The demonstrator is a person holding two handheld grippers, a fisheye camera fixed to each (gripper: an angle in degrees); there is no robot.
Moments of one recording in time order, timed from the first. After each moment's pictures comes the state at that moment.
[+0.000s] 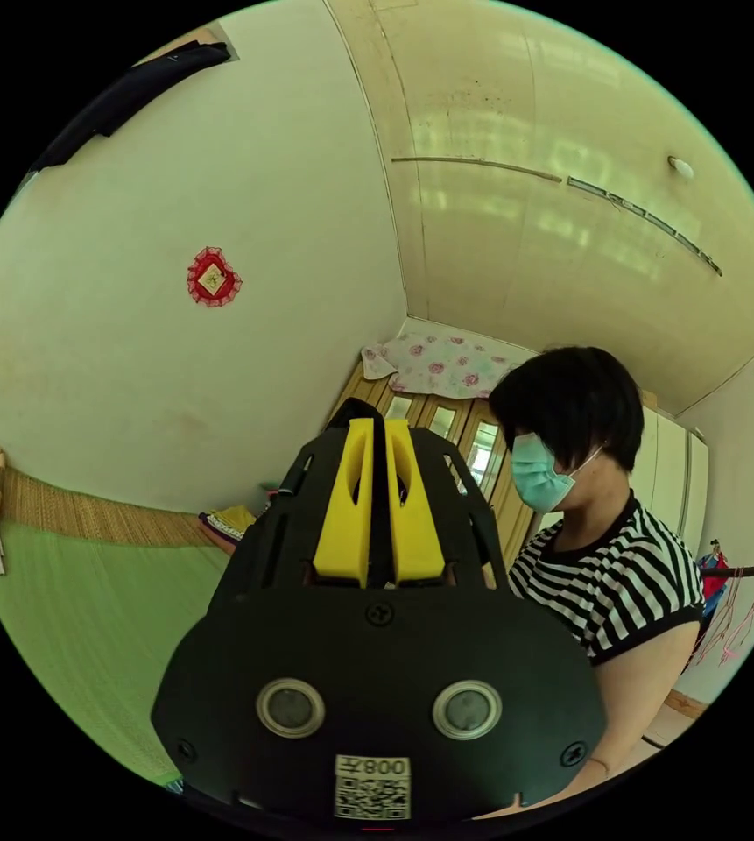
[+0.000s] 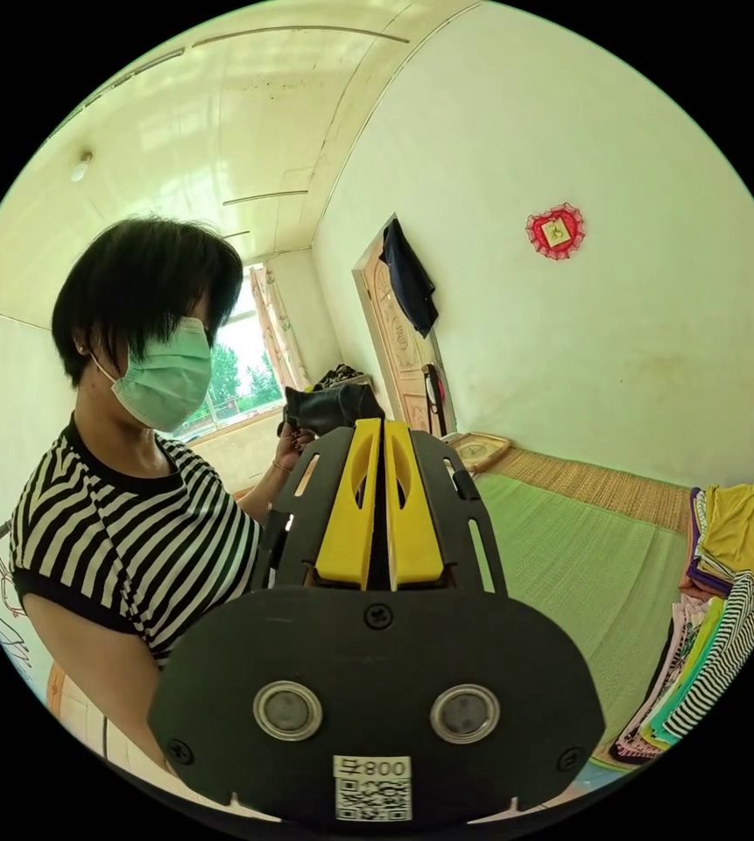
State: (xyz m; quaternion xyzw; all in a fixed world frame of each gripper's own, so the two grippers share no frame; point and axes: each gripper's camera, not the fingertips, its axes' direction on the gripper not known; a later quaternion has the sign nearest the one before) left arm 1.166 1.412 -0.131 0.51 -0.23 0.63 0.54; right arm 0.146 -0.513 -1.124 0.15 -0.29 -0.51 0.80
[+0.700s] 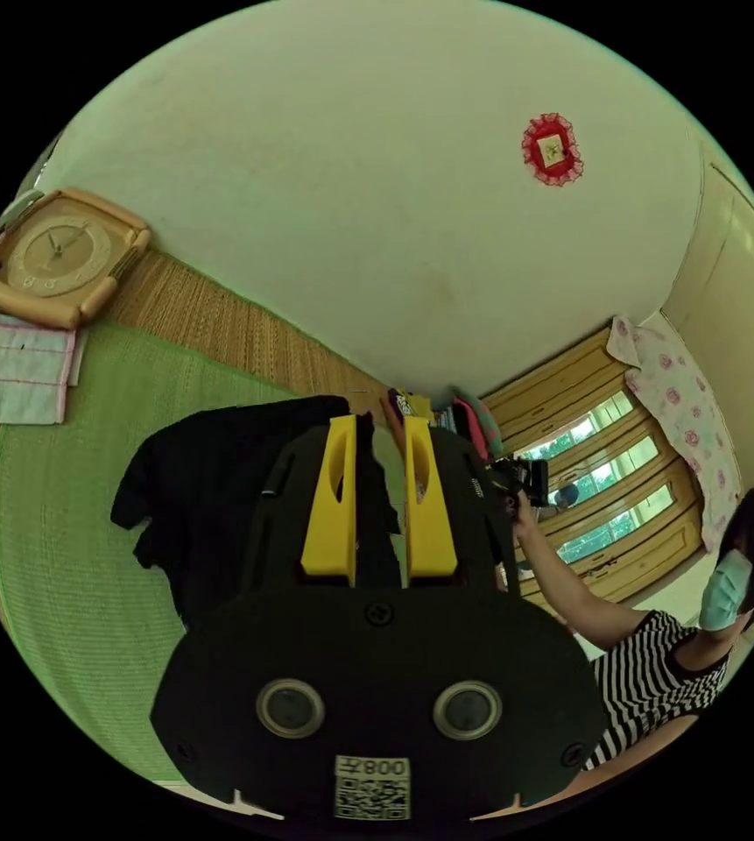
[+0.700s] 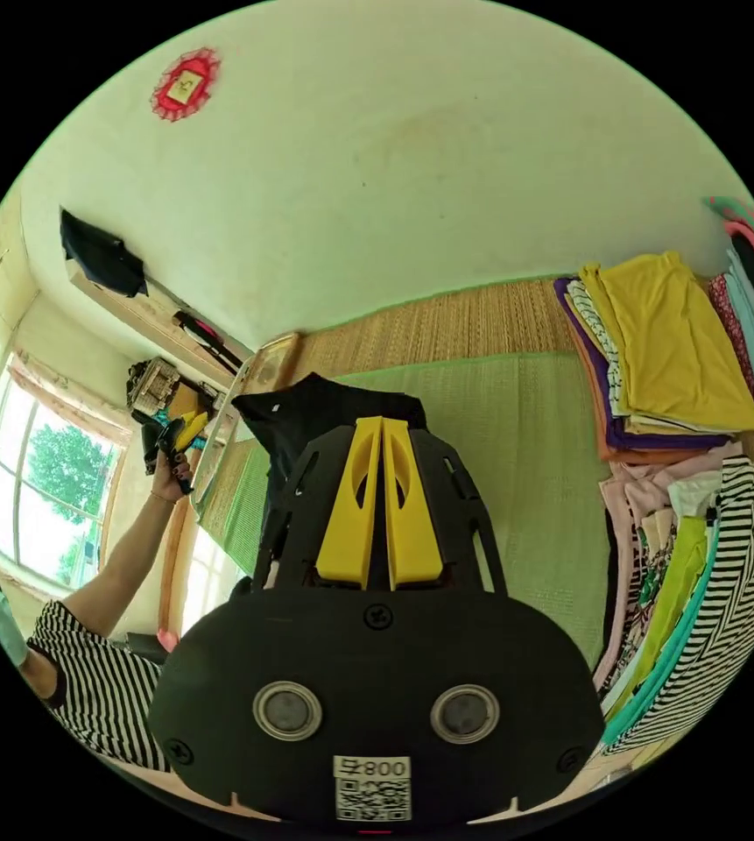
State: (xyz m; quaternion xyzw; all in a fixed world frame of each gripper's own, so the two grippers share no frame) left arm 1.028 0.948 -0.452 0.58 -0.32 0.26 0.70; right arm 0.080 -0.897 -0.669 -0.01 -0.04 -0.23 0.97
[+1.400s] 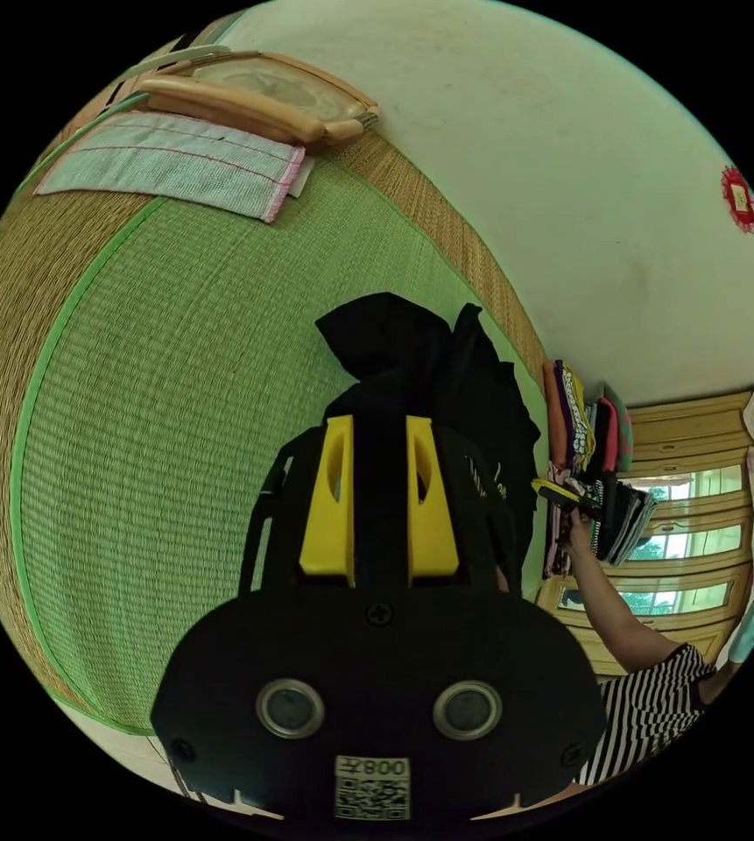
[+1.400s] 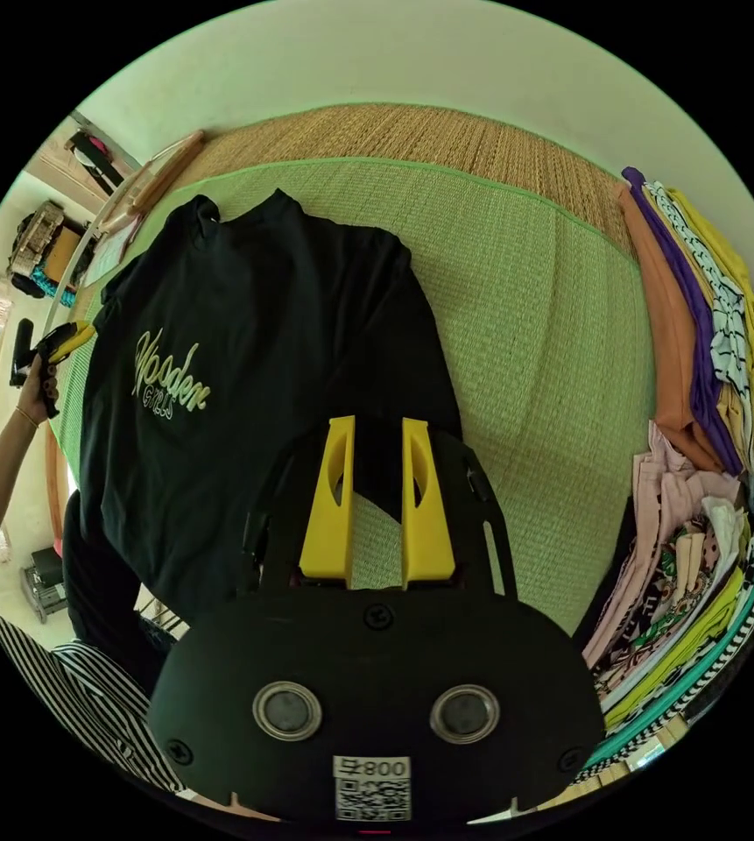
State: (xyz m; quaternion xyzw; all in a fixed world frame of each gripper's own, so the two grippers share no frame) left arm 0.782 0.740 -0.506 0.60 -0.36 -0.01 0.71; right arm -0.041 -0.854 -0.271 -0.18 0.21 -0.32 0.91
